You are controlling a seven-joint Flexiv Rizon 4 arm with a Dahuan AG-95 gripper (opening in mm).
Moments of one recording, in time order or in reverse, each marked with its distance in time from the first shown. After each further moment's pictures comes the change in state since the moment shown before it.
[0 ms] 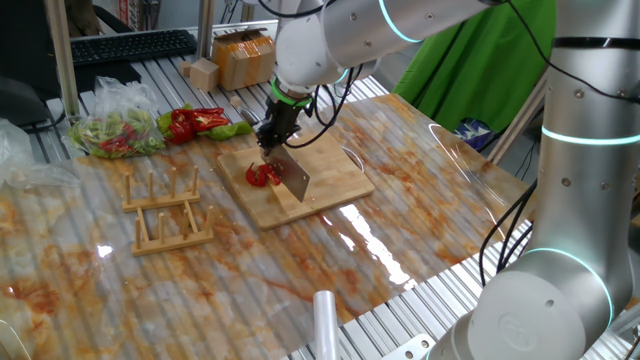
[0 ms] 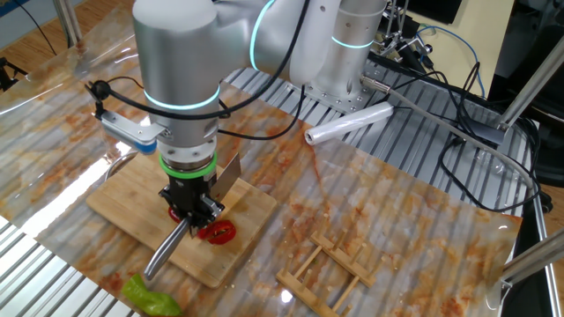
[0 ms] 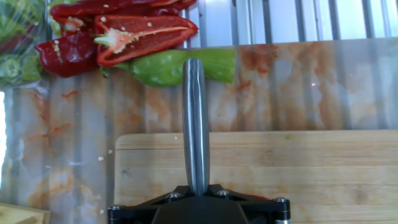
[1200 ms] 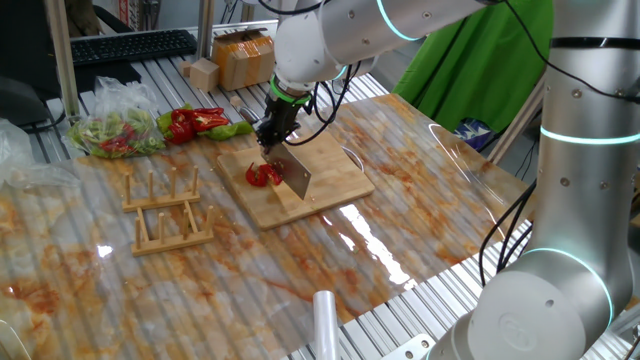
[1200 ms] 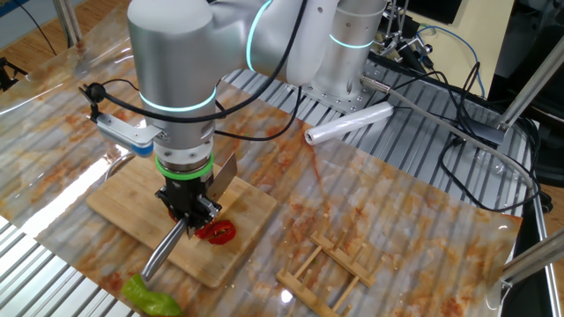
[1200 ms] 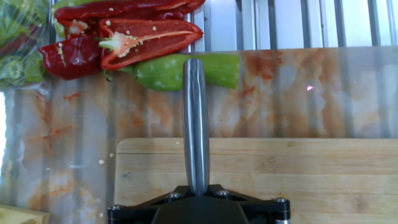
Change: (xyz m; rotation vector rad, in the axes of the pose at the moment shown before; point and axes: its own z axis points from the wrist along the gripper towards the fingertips) arm -0.003 -0.004 -0.002 0.004 0.005 -0.021
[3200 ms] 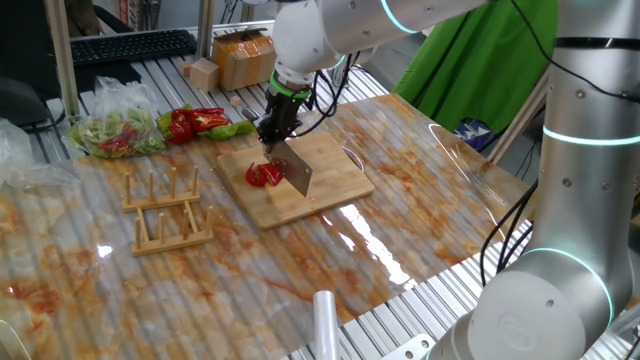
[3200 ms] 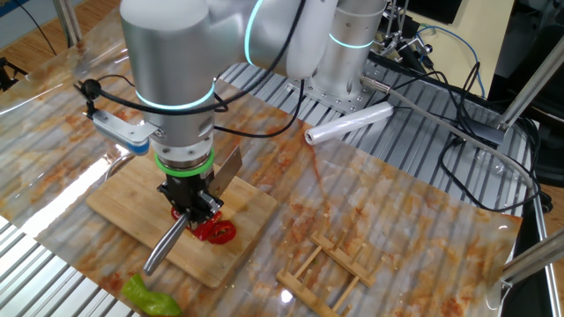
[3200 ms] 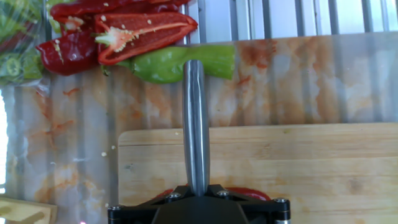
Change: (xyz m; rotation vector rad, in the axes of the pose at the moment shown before) arm 0.004 0.002 -0.010 0.002 0.043 0.035
